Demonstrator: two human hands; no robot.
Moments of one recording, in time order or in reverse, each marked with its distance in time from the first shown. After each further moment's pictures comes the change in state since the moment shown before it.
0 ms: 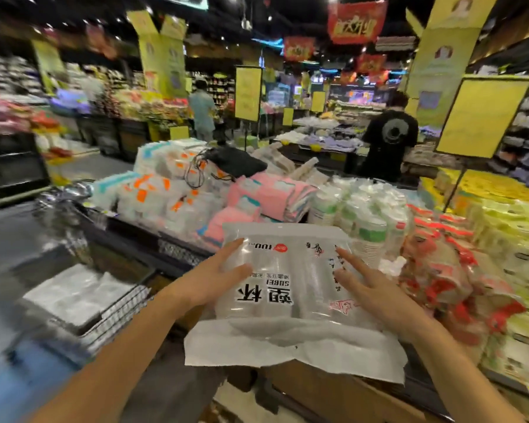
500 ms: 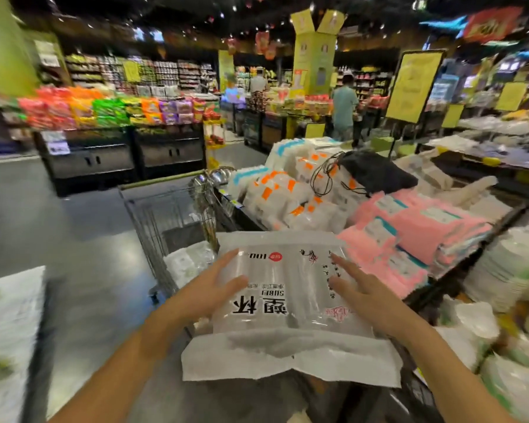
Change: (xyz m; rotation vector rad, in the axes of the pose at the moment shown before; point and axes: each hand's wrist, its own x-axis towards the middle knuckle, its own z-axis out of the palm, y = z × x) left_hand 0.009 -0.126 -0.147 -0.051 0.487 -0.336; right_hand 0.239 -0.101 0.170 0.046 -0.434 -0.358
